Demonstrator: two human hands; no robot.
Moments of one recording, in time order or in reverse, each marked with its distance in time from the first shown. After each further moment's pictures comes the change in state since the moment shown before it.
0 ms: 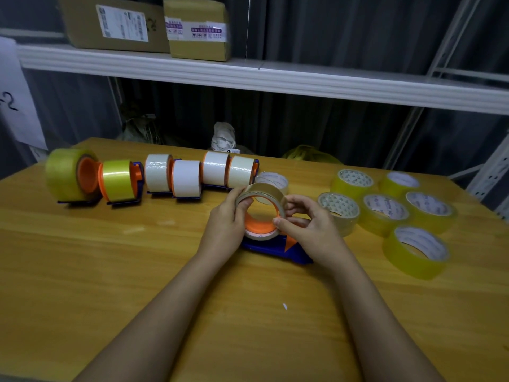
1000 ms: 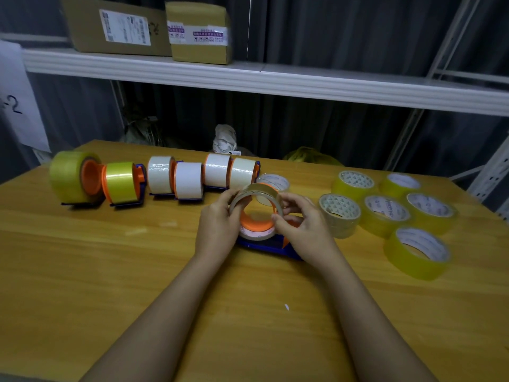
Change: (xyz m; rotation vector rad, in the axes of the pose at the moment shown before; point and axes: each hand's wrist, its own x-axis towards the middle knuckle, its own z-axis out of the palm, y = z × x) left_hand 0.001 -0.005 -0.007 0.015 0.136 0.009; right_hand 0.001 -0.006 0.015 -0.062 0.065 -0.076
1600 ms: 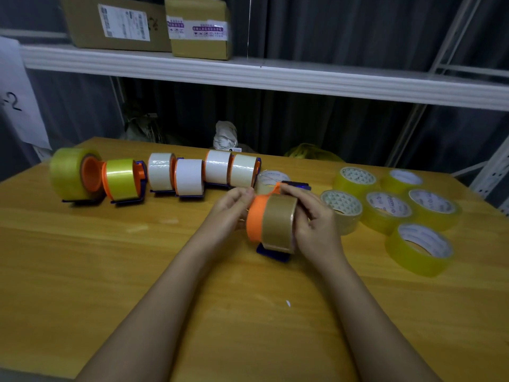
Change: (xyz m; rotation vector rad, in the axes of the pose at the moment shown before) left_hand 0.006 0.014 -0.009 -0.505 -0.423 -0.290; right_hand -0.002 0.013 -0.001 -0.129 0.176 -0.266
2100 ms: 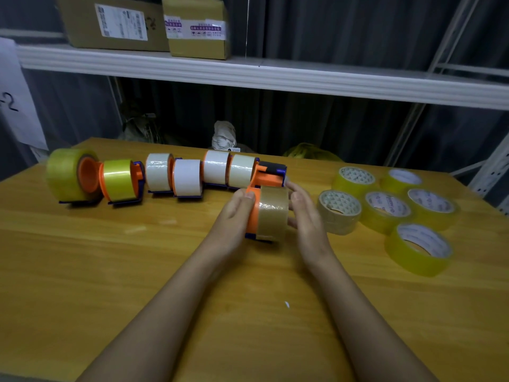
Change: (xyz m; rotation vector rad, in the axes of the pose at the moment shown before) left_hand -0.011 0.001 0.015 0.025 0.059 0.072; right_hand -0.002 -0.002 0.012 0.316 -0.086 0.368
